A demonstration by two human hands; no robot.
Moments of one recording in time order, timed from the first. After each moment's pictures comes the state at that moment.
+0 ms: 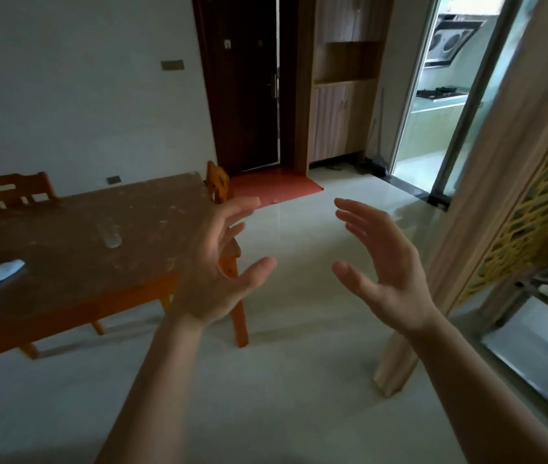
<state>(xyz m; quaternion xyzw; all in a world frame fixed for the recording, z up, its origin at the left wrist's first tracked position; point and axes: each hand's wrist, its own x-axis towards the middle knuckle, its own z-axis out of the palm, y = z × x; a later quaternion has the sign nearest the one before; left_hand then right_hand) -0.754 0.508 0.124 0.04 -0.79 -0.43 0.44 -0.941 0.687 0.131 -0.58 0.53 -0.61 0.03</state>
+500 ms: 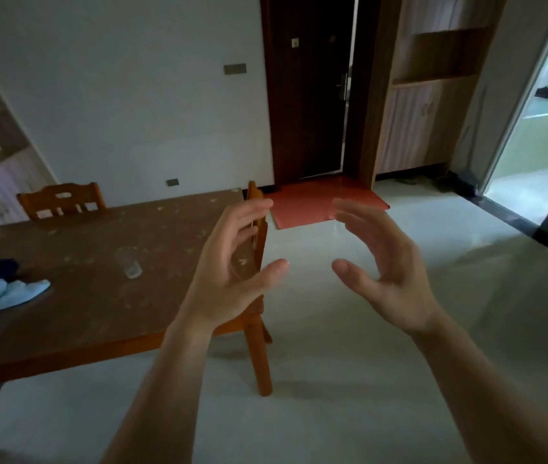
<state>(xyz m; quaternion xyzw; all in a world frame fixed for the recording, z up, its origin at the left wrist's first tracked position) -0.949 0.313 0.146 0.13 -0.81 -0.33 0.47 -1.162 0.431 0.143 -0.63 0.47 -0.60 0.11</state>
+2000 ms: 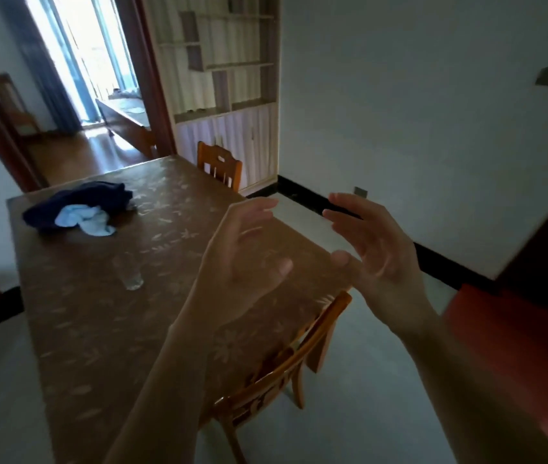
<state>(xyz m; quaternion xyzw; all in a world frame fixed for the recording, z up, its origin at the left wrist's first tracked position) -1.254 -0.272 0.107 0.53 -0.60 -0.06 0.60 -1.448 -0.373 0.131 -0.75 0.11 -0.47 0.45</state>
